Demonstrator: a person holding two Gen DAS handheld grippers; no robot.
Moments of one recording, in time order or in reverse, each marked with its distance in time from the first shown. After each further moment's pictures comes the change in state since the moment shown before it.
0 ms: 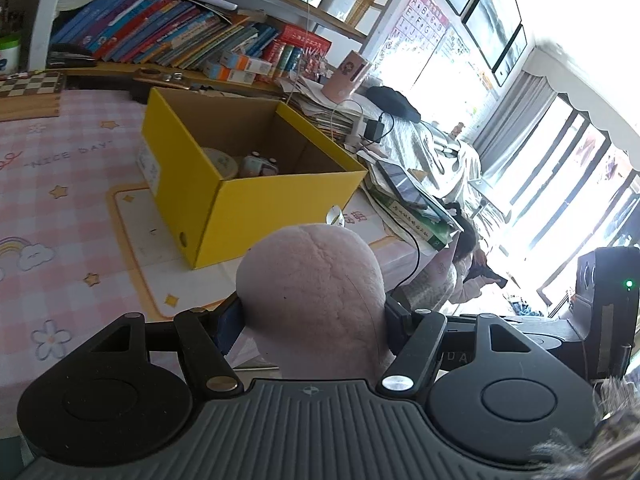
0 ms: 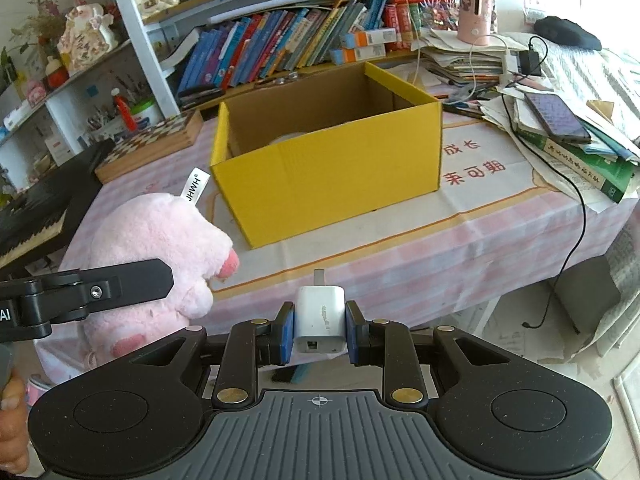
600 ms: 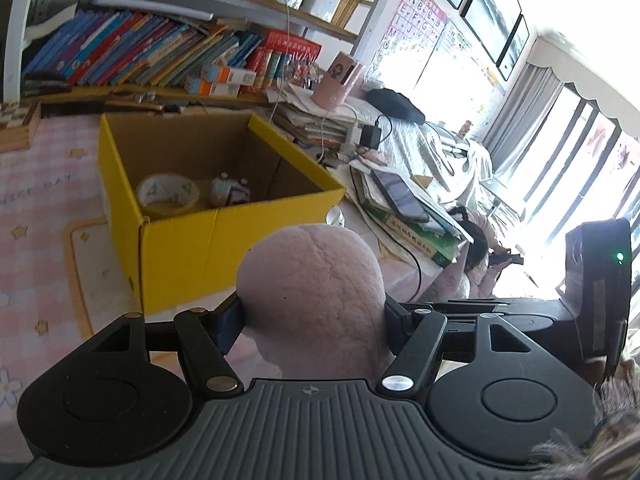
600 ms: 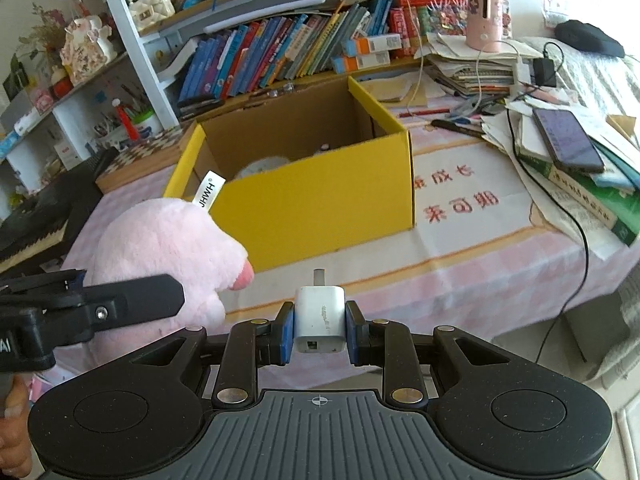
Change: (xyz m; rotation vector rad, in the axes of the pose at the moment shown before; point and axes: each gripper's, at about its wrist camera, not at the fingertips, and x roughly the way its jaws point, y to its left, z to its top) left arm 0.053 -0.055 0.027 0.053 -0.037 0.062; right arm 0.025 -0.067 0.051 -0.052 -0.002 0.097
